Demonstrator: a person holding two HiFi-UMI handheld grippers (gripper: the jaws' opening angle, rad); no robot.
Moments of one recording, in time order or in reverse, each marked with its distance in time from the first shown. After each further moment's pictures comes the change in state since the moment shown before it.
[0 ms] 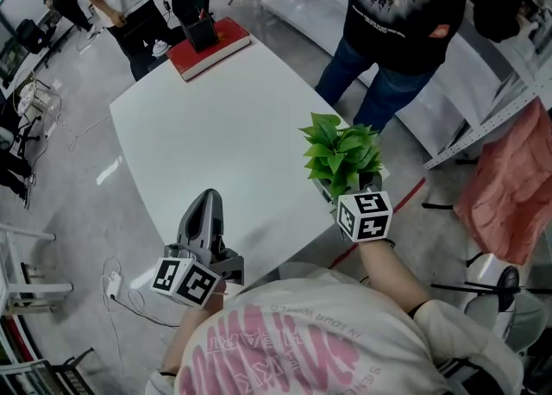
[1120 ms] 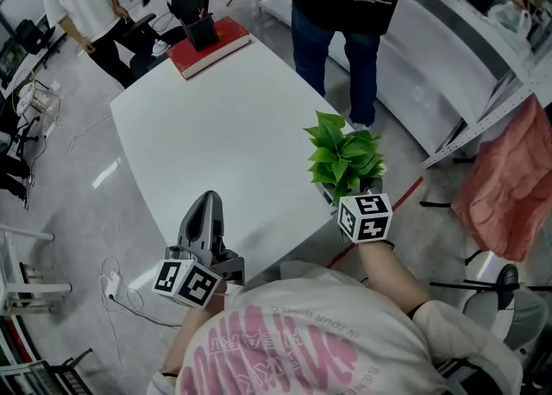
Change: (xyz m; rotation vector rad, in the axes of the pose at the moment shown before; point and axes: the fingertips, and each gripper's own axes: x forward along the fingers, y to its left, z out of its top) left arm -0.022 0.002 -0.001 -0.009 -0.010 0.004; right arm -0.016 0.008 -0.013 0.016 0.003 -0.022
